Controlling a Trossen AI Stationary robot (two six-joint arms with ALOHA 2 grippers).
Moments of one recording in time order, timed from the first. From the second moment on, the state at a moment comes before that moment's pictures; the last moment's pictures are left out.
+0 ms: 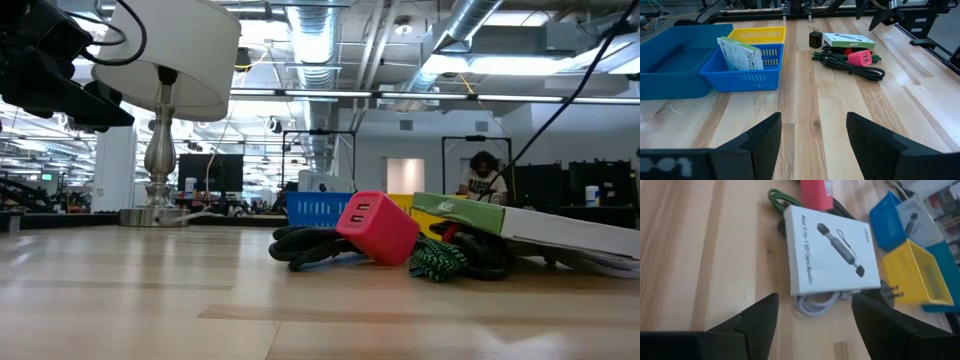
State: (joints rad) left arm -0.28 0.01 0.16 -0.48 -0.24 -0.07; right arm 1.07 2.02 1.21 -0.93 0.93 0.94
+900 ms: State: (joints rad) left arm -0.28 0.01 0.16 -0.48 -0.24 -0.07; right arm 0.79 2.02 1.74 -1.49 0.59 0.68
